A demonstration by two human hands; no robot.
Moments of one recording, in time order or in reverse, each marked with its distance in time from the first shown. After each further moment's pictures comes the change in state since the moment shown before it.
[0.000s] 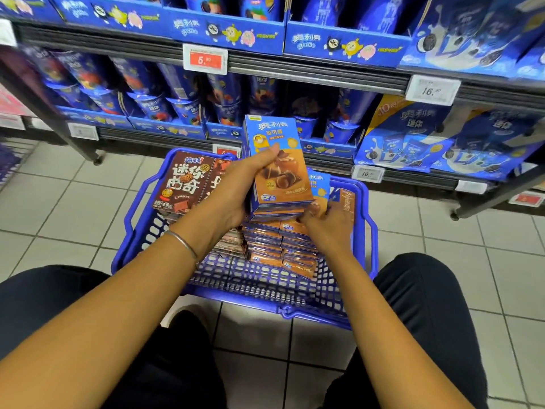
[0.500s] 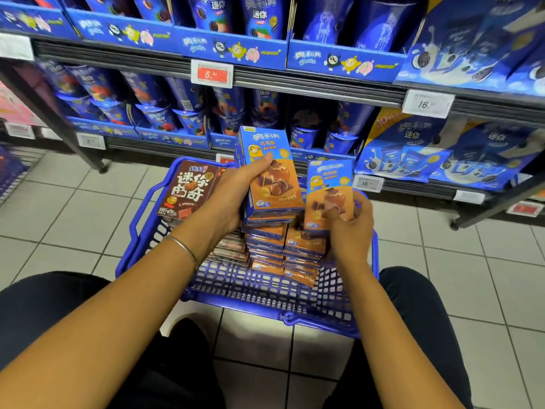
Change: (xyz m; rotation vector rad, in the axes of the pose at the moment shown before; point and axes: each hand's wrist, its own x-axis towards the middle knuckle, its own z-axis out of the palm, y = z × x) left_hand 0.001 0.001 -0.015 0.021 0.062 0.012; right_hand -0.010 -0.009 -0.023 0.383 0.245 -0.102
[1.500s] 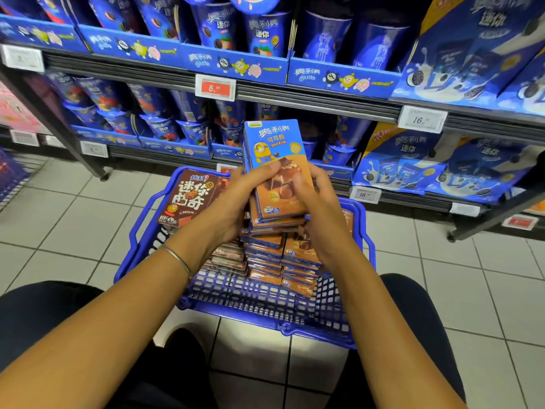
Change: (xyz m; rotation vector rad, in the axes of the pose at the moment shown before) left_hand -0.020 0.011 0.008 0.073 -0.067 0.051; right_hand -0.018 -0.076 0.025 0.331 -0.594 0.089
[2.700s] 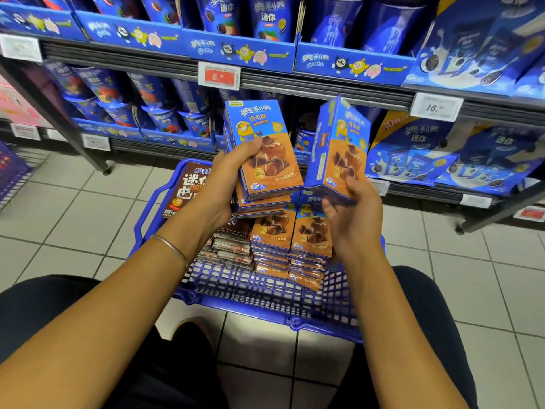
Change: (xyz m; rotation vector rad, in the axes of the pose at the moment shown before) left_hand 0.010 0.014 -0.021 -0.094 0.153 0.060; right_hand 0.011 0.016 -0.025 0.459 0.377 0.013
